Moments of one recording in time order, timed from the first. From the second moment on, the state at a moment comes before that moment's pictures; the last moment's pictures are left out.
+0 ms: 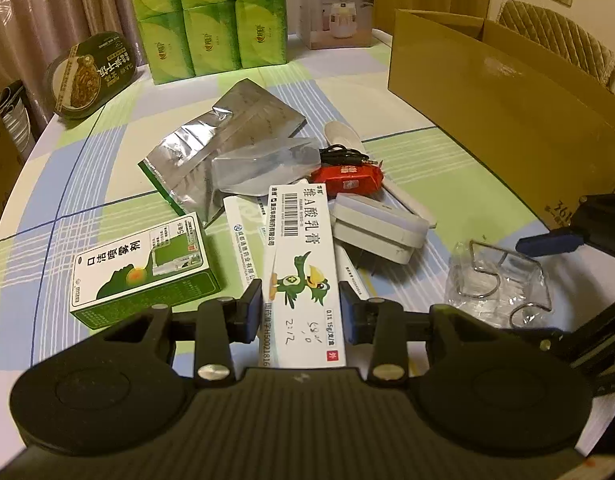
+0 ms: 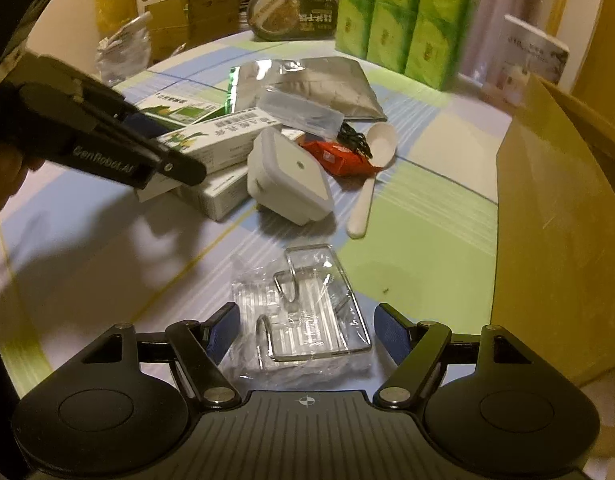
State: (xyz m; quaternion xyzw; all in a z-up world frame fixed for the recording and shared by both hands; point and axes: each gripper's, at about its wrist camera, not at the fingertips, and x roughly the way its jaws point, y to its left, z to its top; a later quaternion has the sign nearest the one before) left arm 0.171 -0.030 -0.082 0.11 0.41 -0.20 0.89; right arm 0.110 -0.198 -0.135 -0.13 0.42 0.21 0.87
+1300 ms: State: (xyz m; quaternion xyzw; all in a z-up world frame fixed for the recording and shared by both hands) left arm 0.151 -0.043 -0.014 0.06 0.34 -0.19 0.92; right arm 0.084 -0.222 -0.044 -0.03 0.27 0.12 0.95
